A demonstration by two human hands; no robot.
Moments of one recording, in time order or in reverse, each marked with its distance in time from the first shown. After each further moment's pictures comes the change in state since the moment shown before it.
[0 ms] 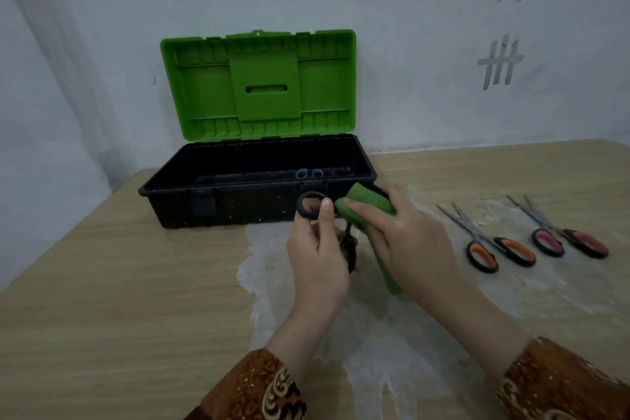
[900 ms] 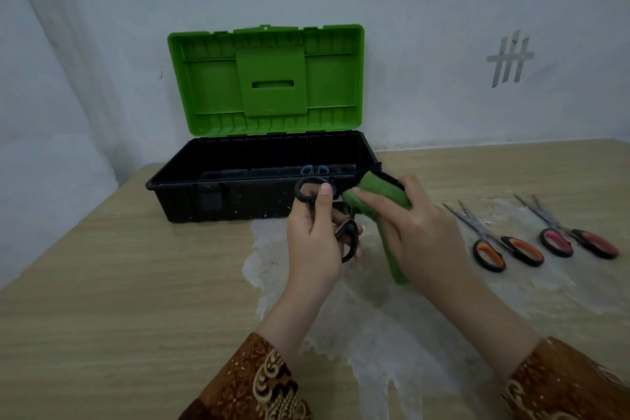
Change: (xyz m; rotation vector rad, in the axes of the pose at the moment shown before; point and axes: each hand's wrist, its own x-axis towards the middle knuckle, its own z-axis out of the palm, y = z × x) left_hand 0.014 0.006 -0.008 -0.204 -0.098 -0.137; right_hand 0.001 0.004 -0.003 -0.034 0.078 -0.017
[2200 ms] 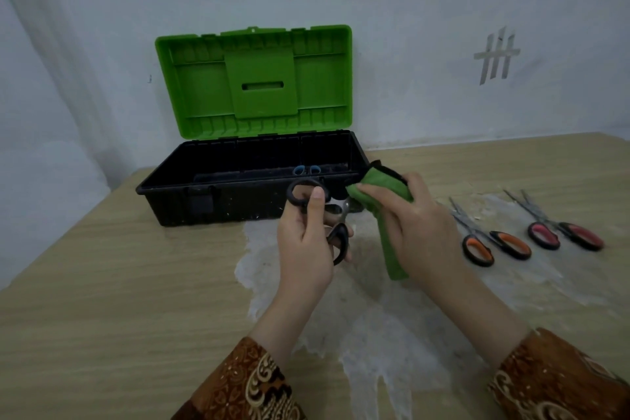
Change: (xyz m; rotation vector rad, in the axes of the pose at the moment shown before) left_hand -0.003 -0.004 0.000 0.022 -0.041 0.082; right_hand -0.002 0.006 -0.001 0.063 0.017 0.123
